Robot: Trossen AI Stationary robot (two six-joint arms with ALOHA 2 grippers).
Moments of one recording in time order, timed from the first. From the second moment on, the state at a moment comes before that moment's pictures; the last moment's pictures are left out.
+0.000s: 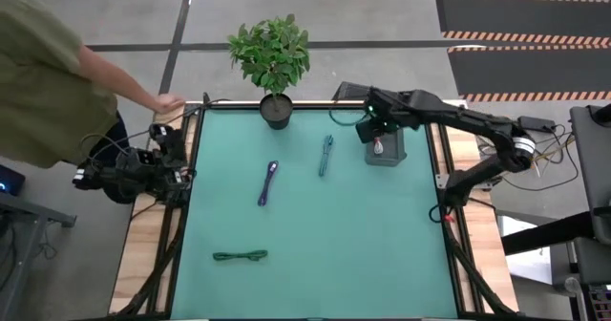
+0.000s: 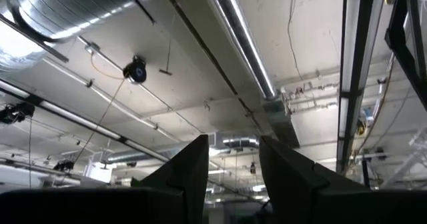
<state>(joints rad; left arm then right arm) -0.15 0.11 0.03 1.04 -0.37 0.48 -0.47 1.45 1.30 -1.08 0.28 0.61</state>
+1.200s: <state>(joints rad) -0.15 0.81 0.13 0.85 -0.40 -0.53 -0.08 1.10 0.34 0.59 0.23 0.19</state>
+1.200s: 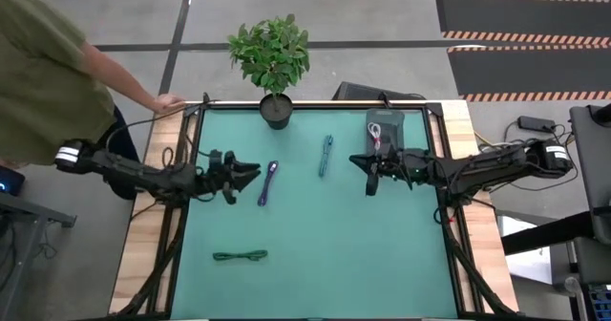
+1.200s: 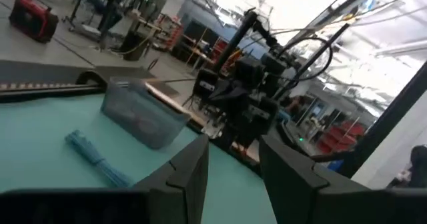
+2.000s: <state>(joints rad) -0.16 1.37 0.75 -0.40 -0.45 -1.07 -0.05 1.10 0.39 0.58 0.23 0.00</state>
